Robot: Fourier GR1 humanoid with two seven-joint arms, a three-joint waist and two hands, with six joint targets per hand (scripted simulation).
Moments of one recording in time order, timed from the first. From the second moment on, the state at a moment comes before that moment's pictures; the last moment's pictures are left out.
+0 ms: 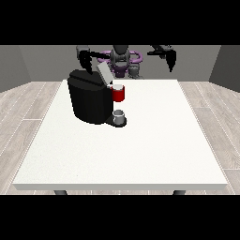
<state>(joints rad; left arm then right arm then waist) -0.30 0.03 0.18 -1.28 -0.02 -0.25 -0.07 -0.46 -0.16 -0.10 -1.18 -0.05 0.04 -0.02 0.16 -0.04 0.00</state>
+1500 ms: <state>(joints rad) -0.27 0.11 0.18 -1.36 0.03 -0.20 -0.06 -0.70 -0.13 -0.07 -1.02 0.03 0.04 -0.06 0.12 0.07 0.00</state>
